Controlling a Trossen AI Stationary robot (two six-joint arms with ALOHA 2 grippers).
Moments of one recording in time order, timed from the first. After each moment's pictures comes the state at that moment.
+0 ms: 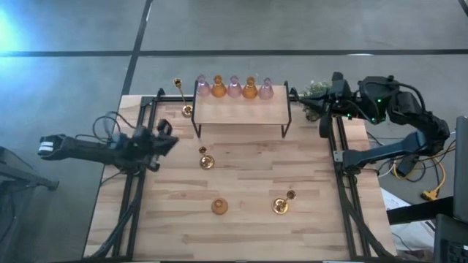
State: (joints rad) left arm -0.01 0.54 0.14 1.03 -0.03 -0.26; right arm -0.10 1.00 1.53 -0.81 0.25 0.09
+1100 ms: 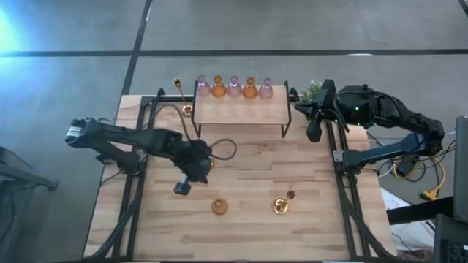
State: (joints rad) left arm -0.14 1.33 1.21 -0.82 0.28 0.13; right arm -0.10 1.01 1.41 -0.86 0.32 0.05
